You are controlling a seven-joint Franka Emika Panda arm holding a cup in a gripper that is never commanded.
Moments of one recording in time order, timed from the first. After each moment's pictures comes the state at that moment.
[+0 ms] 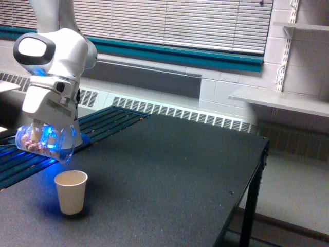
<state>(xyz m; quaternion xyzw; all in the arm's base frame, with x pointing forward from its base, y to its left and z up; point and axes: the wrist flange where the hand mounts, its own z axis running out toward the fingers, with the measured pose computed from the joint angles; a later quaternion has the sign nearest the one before) 0.235 -0.262 0.266 0.93 -0.25 0.10 0.25</state>
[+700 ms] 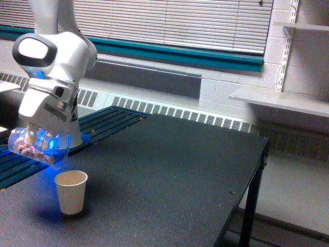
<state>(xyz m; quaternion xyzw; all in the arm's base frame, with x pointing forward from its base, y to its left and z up) 0.244 -0.278 0.260 0.93 -0.22 0.08 0.28</state>
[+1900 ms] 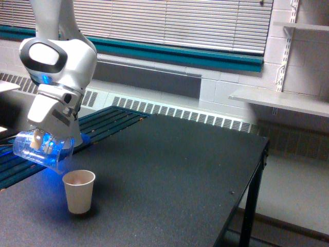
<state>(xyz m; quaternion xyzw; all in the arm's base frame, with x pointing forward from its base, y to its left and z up) 0.249 -0.268 0.247 0.93 -0.21 0.07 0.30</state>
